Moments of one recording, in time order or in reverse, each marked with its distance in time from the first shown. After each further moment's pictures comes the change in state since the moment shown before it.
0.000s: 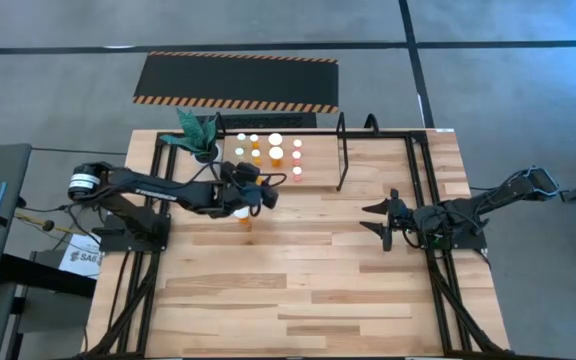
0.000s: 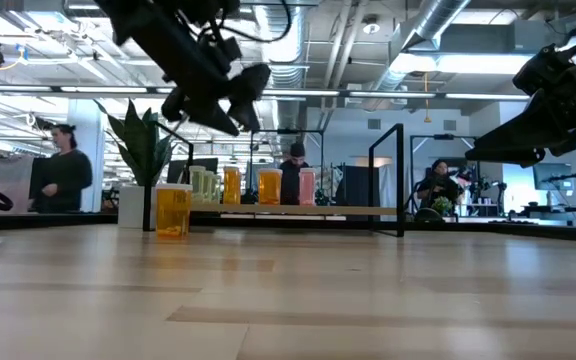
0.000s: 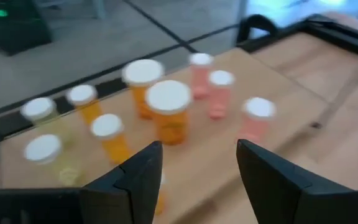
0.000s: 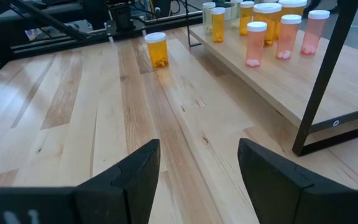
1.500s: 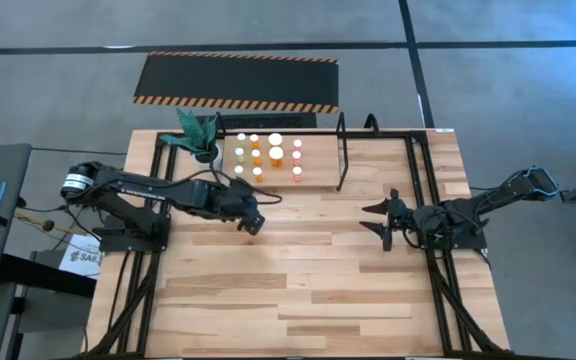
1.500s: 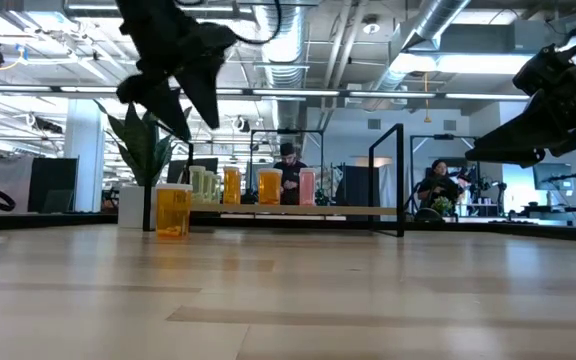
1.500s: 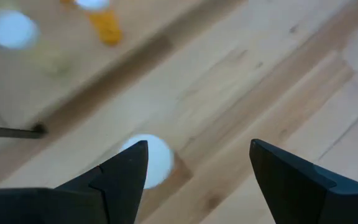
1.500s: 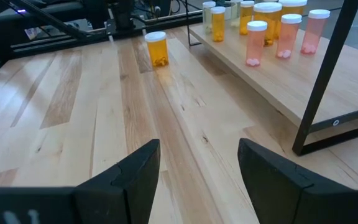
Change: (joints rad) left arm -0.107 -0.074 0.209 -0.726 0.459 -0.325; right arm 0.000 0.000 0.000 -0.001 0.000 0.000
